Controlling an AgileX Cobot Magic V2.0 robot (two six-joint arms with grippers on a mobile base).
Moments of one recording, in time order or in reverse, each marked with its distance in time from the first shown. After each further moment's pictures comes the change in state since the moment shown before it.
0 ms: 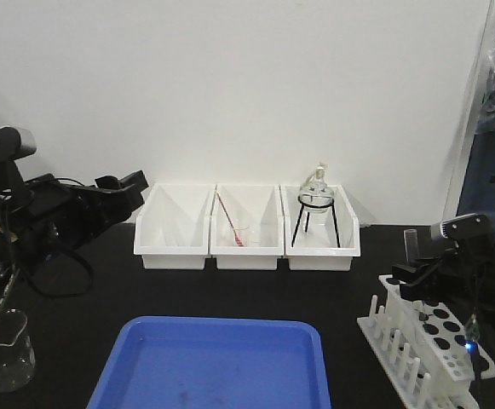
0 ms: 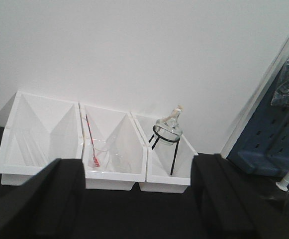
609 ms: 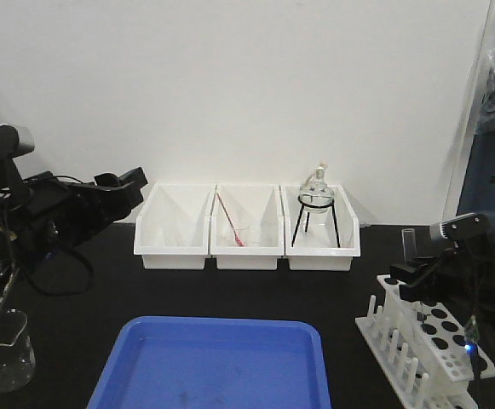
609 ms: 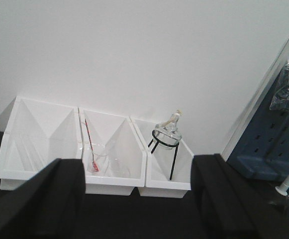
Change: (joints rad) left arm 0.000 0.000 0.000 0.000 -0.016 0.000; right arm 0.000 0.000 0.000 0.000 0.028 -0.013
